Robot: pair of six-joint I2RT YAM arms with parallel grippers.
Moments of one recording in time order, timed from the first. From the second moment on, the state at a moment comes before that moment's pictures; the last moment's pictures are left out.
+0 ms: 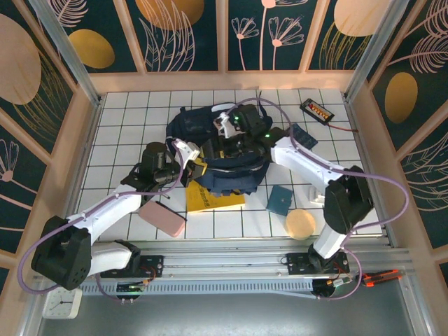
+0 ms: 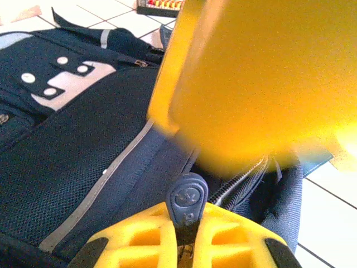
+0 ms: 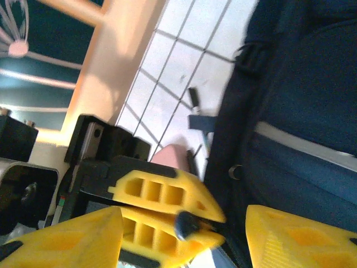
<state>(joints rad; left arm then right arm) -0.46 1.23 0.65 0.11 0.54 0.05 0.65 1.66 1.35 -0.40 -0.65 0.52</state>
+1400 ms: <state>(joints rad) -0.46 1.16 0.56 0.22 0.49 -0.10 0.36 1.42 0.96 -0.53 -0.53 0.82</state>
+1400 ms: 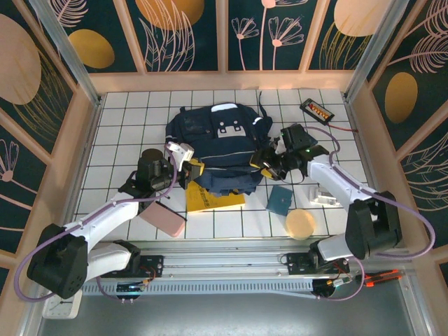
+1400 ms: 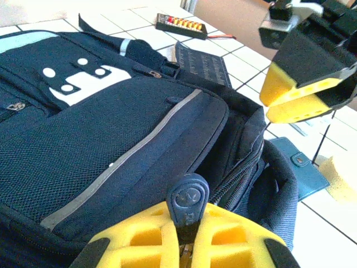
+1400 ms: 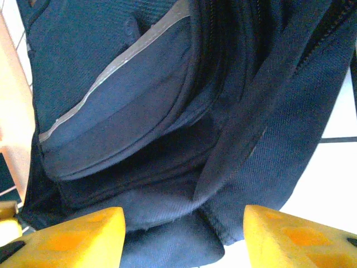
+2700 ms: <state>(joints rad) -0.43 0.93 0.27 0.39 0.04 -0.69 0.30 1.50 1.20 -0.49 -0.54 0.72</state>
